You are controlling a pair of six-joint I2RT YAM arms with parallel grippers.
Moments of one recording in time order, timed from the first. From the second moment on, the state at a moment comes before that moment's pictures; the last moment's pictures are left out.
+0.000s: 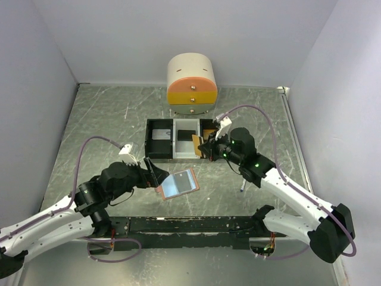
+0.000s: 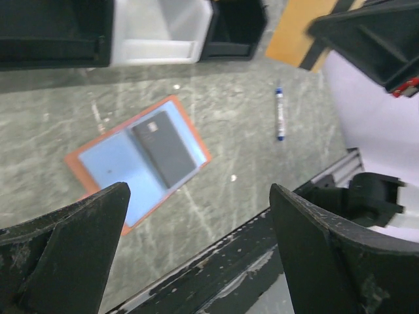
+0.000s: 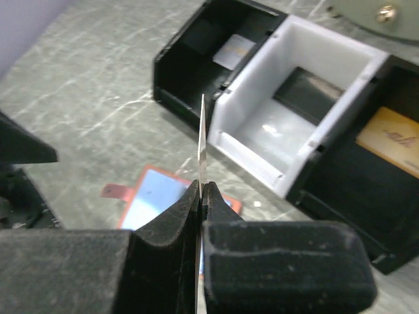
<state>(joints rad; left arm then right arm) -0.96 0.59 0.49 -0.26 -0.21 -0.85 0.64 1.02 0.71 -0.02 -0.23 0.26</state>
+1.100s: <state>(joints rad) -0.96 0.60 0.53 -0.59 -0.38 -0.96 0.65 1.21 0.77 -0.13 0.28 -0.63</state>
